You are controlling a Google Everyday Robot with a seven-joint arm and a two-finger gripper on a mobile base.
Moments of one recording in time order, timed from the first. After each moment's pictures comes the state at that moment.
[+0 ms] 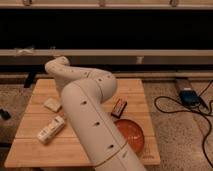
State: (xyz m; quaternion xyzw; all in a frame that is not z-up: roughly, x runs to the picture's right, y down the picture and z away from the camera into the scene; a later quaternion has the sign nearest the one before) arm -0.241 0.076 0.935 -0.29 0.30 0.64 0.65
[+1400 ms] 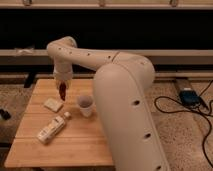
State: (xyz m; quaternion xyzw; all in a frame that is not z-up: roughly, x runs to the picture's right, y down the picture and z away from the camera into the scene) arm -0.222 -0.017 0.784 -0.32 0.14 0.65 0.68
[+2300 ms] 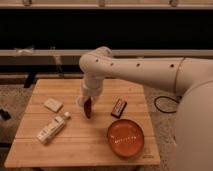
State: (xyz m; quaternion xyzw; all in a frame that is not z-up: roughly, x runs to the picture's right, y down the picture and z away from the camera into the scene) arm -0.064 0.077 0.700 -0.31 0.17 0.67 0.65
